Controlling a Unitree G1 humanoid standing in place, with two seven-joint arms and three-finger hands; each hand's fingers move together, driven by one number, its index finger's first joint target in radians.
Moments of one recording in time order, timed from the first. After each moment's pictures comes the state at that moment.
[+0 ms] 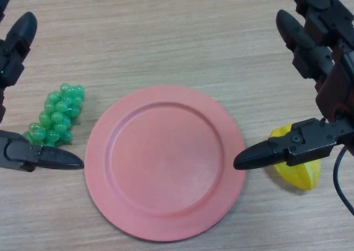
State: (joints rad) left arm -0.05 0.36 0.43 -0.74 -0.50 0.50 -0.23; right arm -0.25 -0.22 0.04 -0.94 0.14 0.85 0.02
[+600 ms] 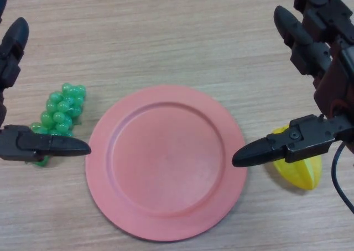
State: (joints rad) left arm -0.07 0.34 0.36 -0.64 -0.32 0.43 -0.14; right arm -0.27 -0.22 0.04 -0.93 0.14 0.85 0.03
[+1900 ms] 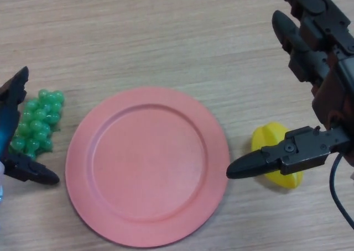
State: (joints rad) left arm -0.22 0.43 0.15 0.17 0.58 0.07 -0.09; right arm -0.23 -0.23 0.10 -0.99 0.08 0.85 -0.01
